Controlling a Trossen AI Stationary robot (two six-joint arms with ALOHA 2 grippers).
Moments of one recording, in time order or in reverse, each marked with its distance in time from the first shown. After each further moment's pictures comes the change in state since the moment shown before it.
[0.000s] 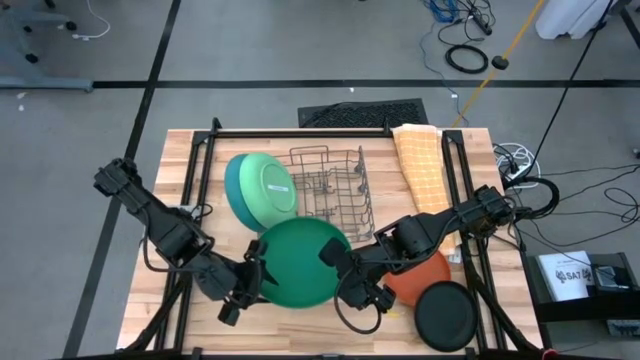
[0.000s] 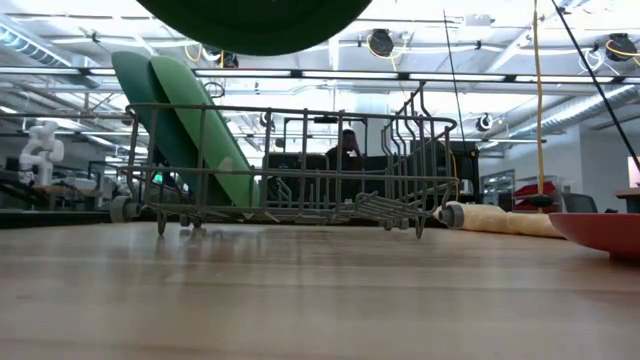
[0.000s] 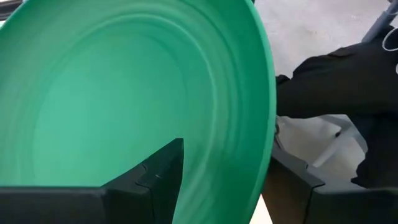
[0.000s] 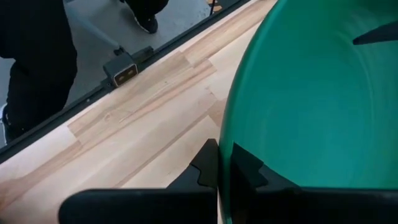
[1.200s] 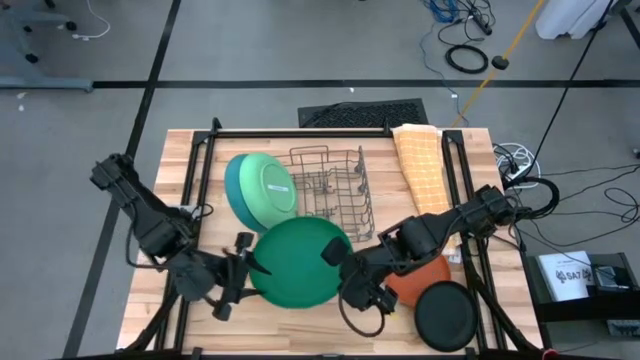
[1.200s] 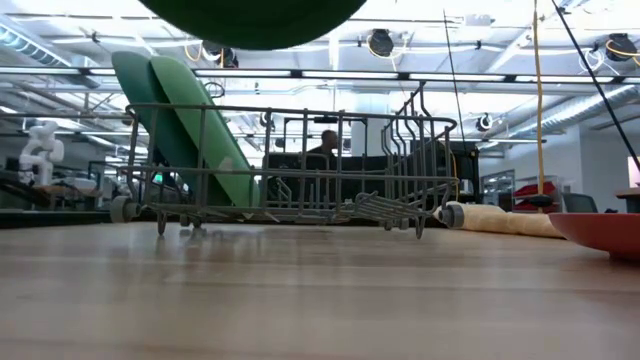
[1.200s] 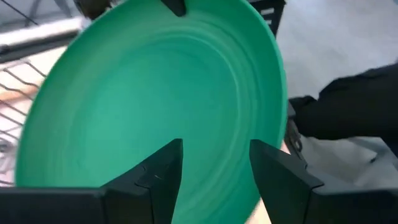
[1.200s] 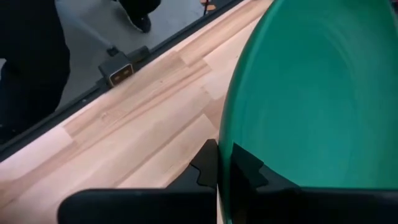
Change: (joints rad) left arm -0.076 -0.073 -0.038 0.008 -0.188 -0.015; right arm 0.012 -0.011 0.000 0.001 0.041 0.019
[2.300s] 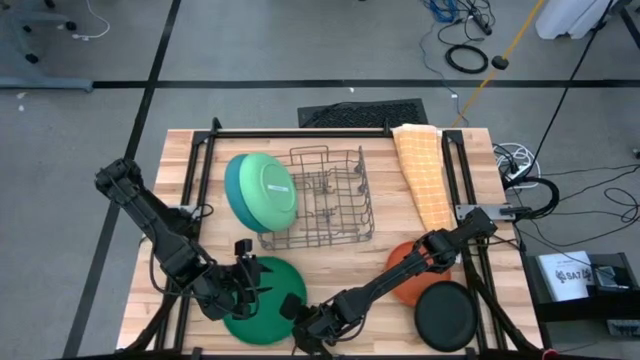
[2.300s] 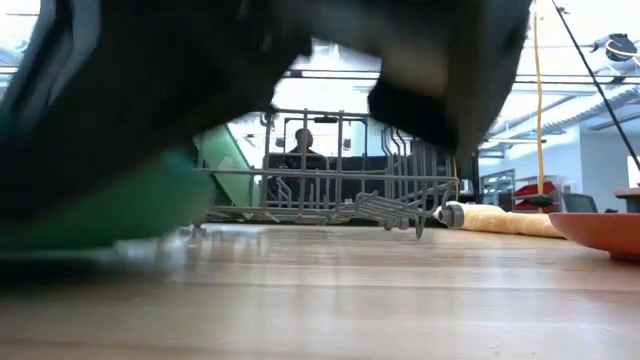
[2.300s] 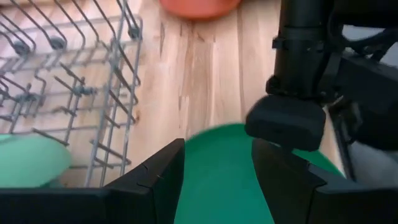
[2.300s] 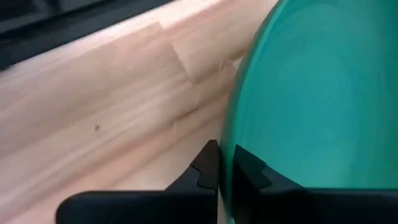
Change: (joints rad) left arm -0.037 0.080 -0.160 0.001 -0.159 -0.379; right arm 0.088 0.573 -0.002 0.547 0.228 -0.176
